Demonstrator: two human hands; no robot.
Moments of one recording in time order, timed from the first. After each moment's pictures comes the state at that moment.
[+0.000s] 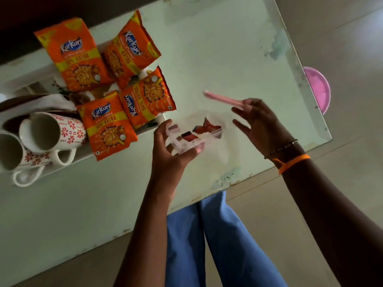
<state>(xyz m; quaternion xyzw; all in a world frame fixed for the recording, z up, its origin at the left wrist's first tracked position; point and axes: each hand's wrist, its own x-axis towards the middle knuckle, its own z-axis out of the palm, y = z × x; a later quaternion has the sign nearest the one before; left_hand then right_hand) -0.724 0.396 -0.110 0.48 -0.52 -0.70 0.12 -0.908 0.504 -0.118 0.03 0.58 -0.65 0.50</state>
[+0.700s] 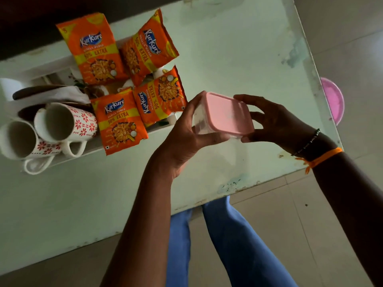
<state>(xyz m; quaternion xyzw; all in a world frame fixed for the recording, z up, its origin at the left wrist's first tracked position) -0.758 0.361 -0.090 0.34 -0.51 -0.79 0.01 -0.929 0.490 -0.095 -0.26 0.66 -0.42 0.56</state>
